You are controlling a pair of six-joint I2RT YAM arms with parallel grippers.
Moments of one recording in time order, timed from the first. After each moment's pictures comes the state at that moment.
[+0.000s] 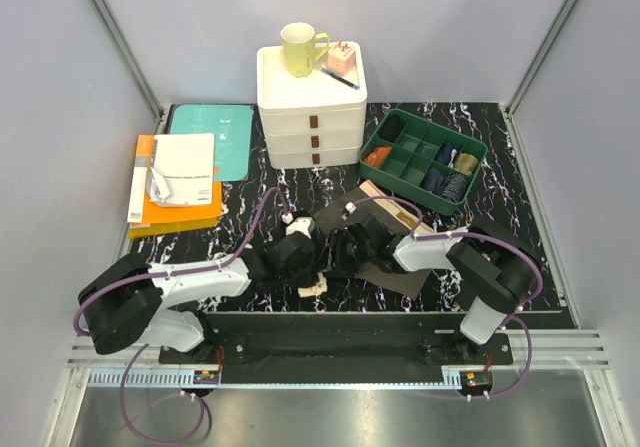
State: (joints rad) left arm -0.98 1.33 0.59 -0.16 -0.12 -0.84; right arm 0.83 1.69 0.69 0.23 -0.33 1.03
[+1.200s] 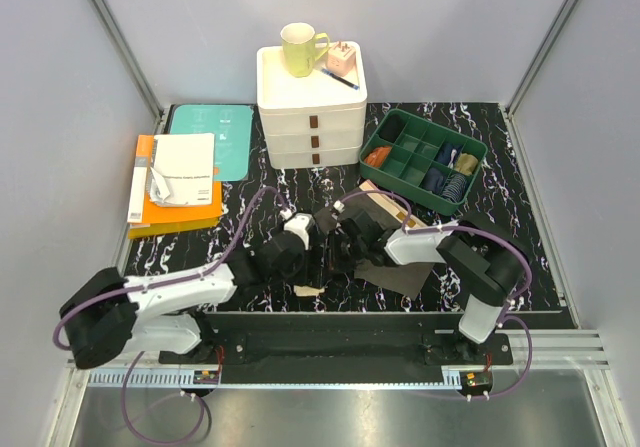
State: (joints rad) left arm -0.99 1.21 0.54 -0.09 -0.10 -0.70; right arm 0.83 1.76 0.78 0.14 -0.34 0.84
